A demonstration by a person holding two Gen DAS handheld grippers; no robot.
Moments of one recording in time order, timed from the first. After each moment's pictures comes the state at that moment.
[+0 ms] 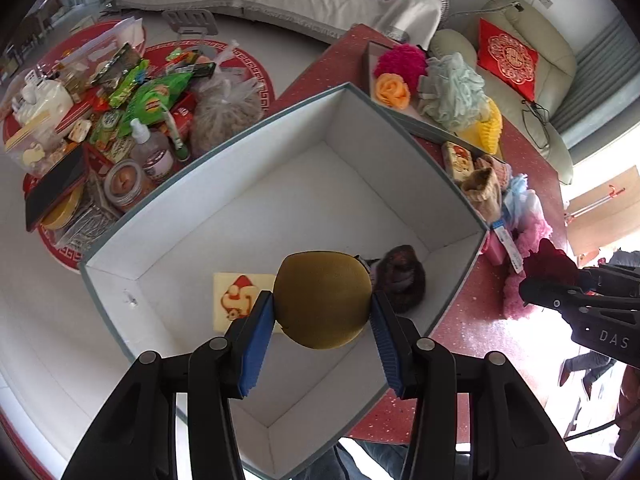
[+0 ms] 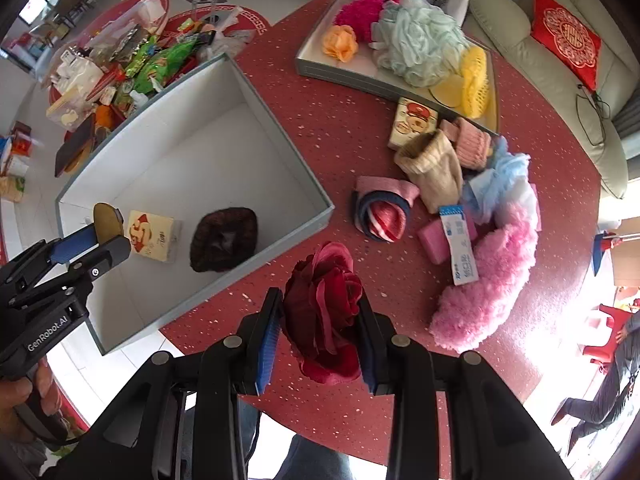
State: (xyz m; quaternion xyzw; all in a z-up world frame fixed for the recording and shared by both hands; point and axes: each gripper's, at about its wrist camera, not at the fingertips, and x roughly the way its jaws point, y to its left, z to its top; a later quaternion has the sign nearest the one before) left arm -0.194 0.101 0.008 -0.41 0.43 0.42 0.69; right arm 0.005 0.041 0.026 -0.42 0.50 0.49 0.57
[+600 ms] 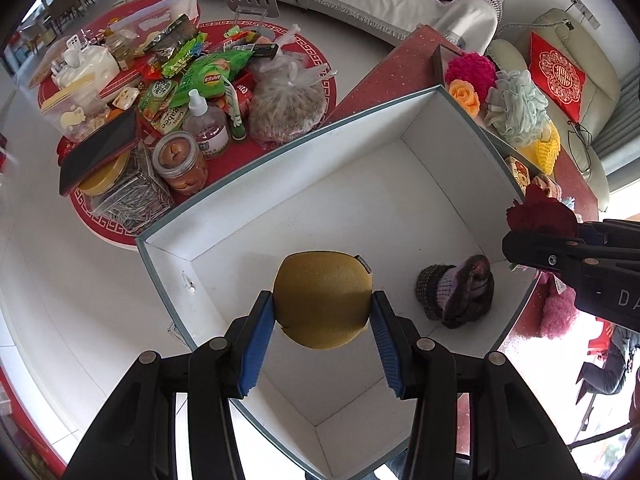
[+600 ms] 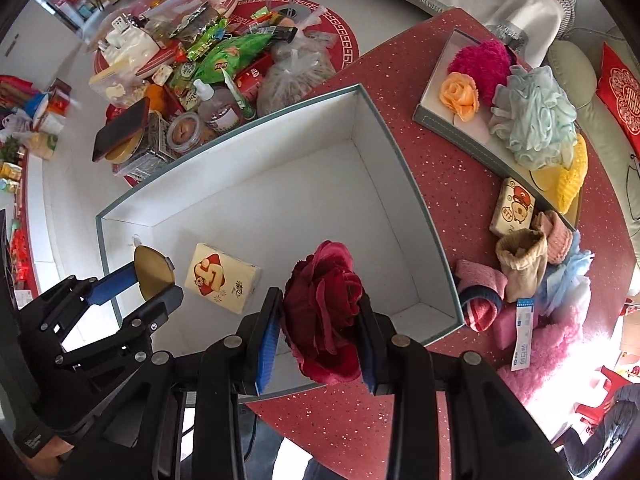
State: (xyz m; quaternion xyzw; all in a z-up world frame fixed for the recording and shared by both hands) left arm -0.234 0.116 -0.010 -0.43 0.44 0.47 0.64; right arm -0.083 0.124 0.020 -0.45 0.47 0.57 0.50
